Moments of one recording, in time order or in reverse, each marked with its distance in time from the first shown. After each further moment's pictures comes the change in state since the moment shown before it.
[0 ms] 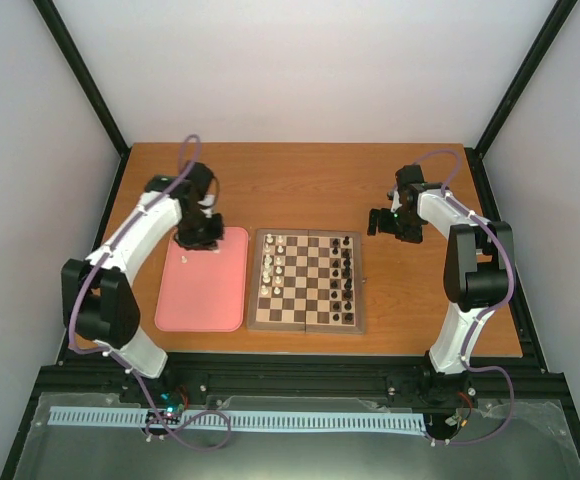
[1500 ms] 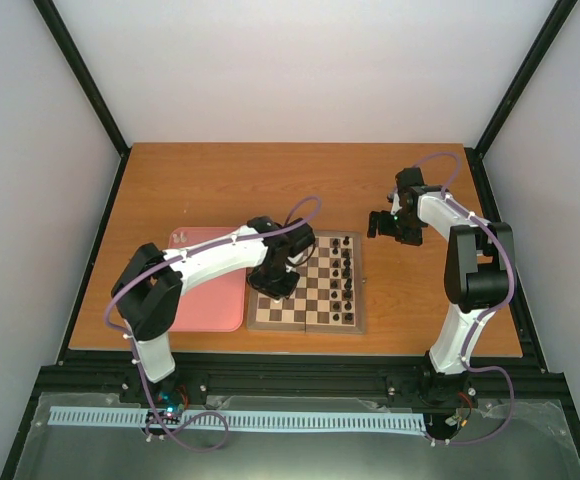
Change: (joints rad) left arm -0.668 0.189 -0.013 0.043 -0.044 -0.033; right arm 0.000 -0.010 -0.031 0.019 -0.004 0.000
